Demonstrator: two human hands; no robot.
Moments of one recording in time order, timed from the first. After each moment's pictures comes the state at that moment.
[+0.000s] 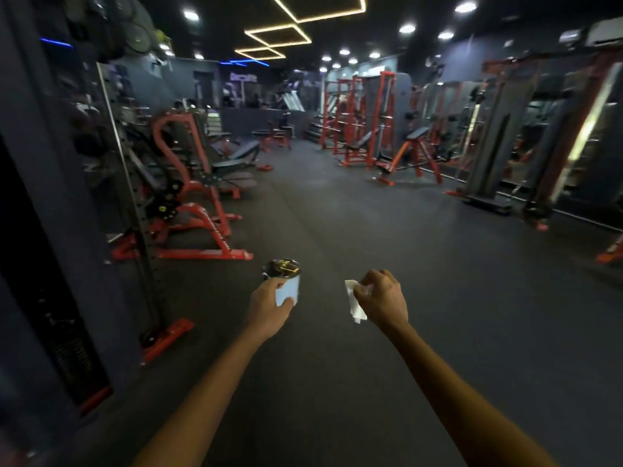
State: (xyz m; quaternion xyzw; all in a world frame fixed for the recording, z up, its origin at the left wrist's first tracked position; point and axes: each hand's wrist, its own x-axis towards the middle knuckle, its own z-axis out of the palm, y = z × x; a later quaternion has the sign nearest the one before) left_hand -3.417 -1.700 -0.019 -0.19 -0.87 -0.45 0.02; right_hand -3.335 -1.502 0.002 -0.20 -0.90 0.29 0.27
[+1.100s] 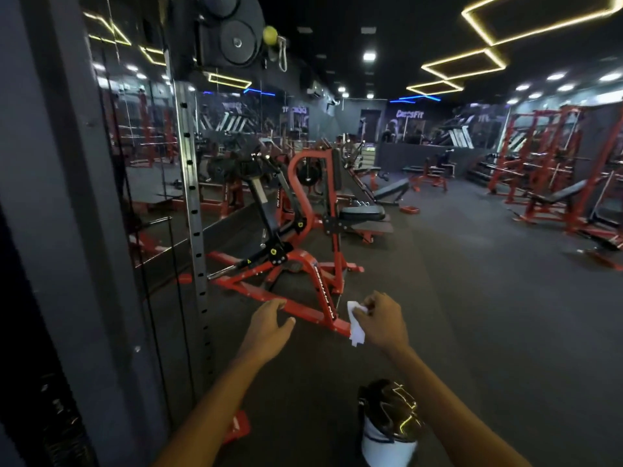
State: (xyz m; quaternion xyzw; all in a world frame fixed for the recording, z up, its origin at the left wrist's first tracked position) left_hand -4.144 -1.669 -0.016 0.04 -0.89 -0.43 0.14; right_hand -4.181 -1.455 0.013 0.07 -0.90 0.41 0.14
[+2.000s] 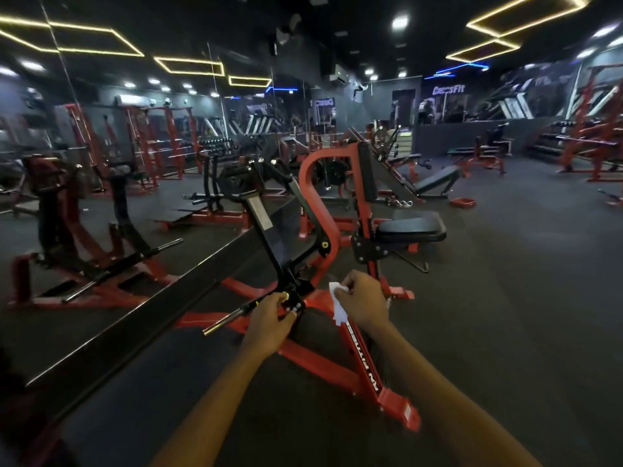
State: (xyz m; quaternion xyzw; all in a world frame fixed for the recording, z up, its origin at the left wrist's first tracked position) left_hand -4.780 -1.749 -0.023 0.08 -0.89 -0.40 0.19; right_hand -4.850 -1.571 -0.002 0.15 -0.87 0.46 0.14
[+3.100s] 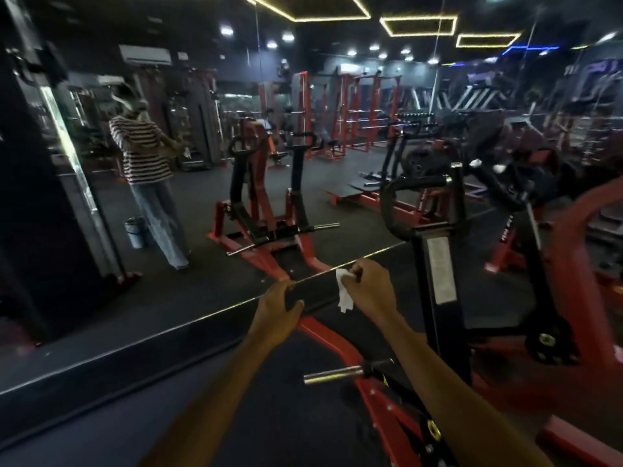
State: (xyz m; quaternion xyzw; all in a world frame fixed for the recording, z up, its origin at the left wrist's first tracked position) left_hand -5.197 -2.183 -0.011 0.36 -0.82 -0.31 0.32; right_hand -5.366 -2.103 0.010 0.42 -0.78 0.47 -0.01
